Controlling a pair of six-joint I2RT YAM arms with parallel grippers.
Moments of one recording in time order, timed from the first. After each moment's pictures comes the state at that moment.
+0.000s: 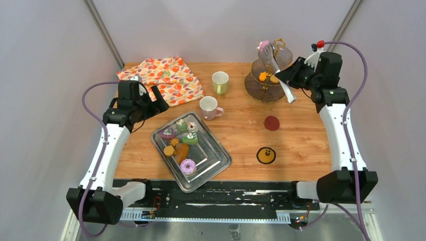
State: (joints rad) left arm -0.07 1.11 1.11 -0.71 0.08 -0.48; right arm -0.01 1.29 1.41 -0.50 -0.45 0.43
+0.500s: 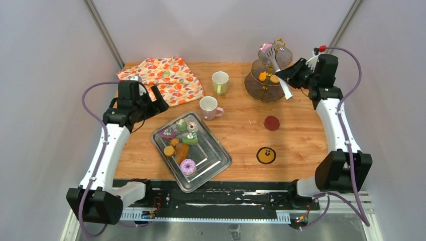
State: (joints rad) left arm -0.07 1.11 1.11 -0.71 0.08 -0.48; right arm -0.07 1.42 1.35 -0.31 -0.50 0.62
